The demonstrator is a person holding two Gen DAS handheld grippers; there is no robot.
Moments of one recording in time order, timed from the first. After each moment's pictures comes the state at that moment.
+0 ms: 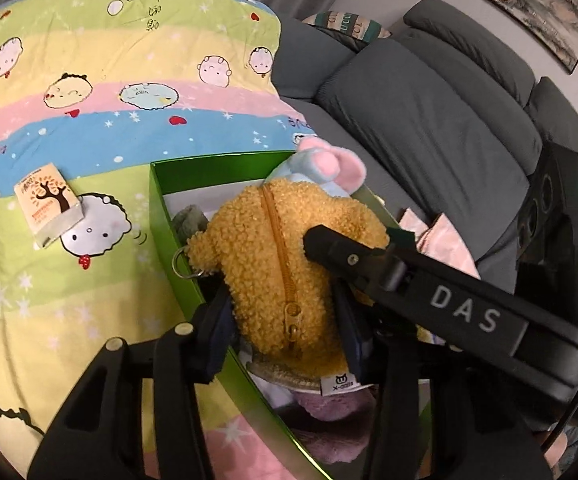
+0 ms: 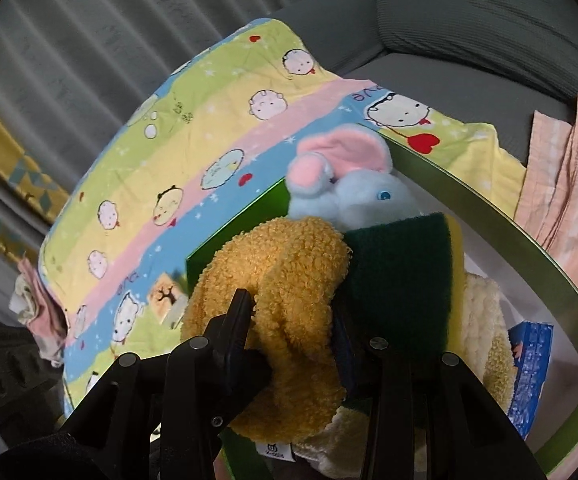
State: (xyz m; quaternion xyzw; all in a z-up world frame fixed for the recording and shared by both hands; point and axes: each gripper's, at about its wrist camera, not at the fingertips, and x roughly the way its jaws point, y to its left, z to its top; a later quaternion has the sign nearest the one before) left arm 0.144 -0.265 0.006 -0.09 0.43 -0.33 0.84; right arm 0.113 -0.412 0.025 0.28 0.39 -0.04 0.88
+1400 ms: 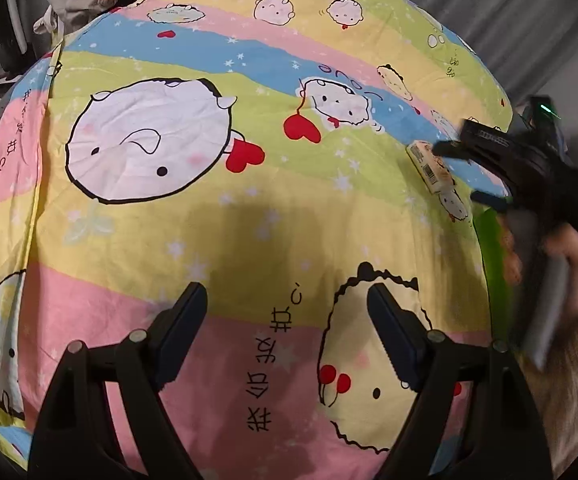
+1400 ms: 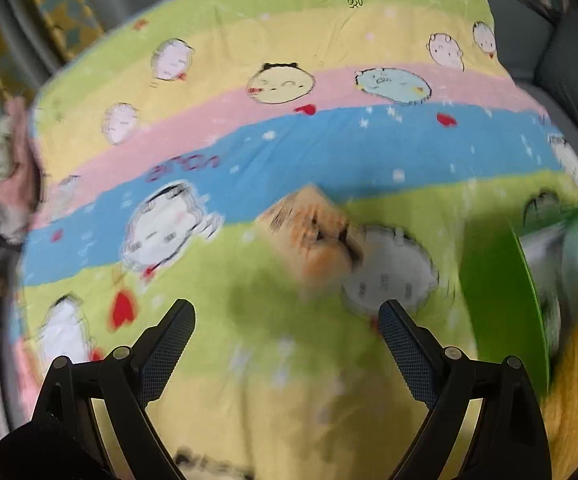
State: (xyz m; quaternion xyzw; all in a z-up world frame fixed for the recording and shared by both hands) left arm 0.061 0.024 -0.032 -0.21 0.48 -0.01 0.85; right arm 0.248 -0.186 -0.005 0.06 0.51 0.03 0.86
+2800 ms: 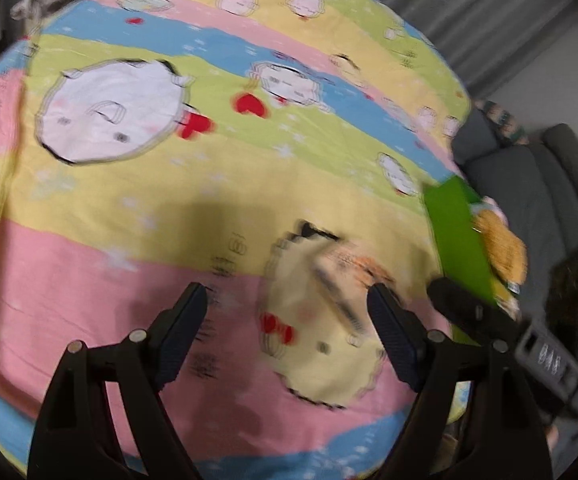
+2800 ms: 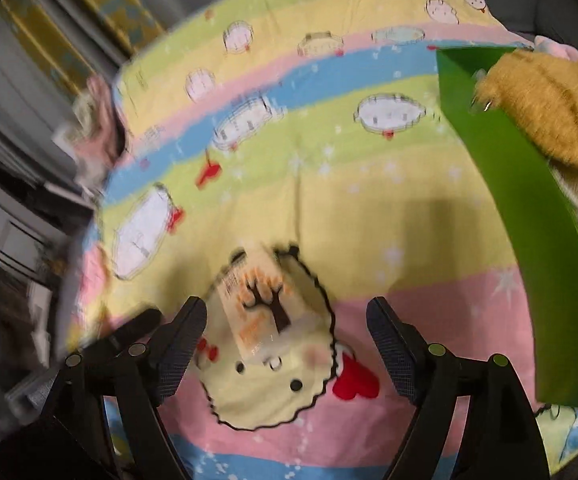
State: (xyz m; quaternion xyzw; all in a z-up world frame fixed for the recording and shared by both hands) left arm 0.033 0.006 -0.029 -0.24 0.47 -0.09 0.84; right arm 0.063 -0.215 0.002 0.16 0.49 0.16 0.84
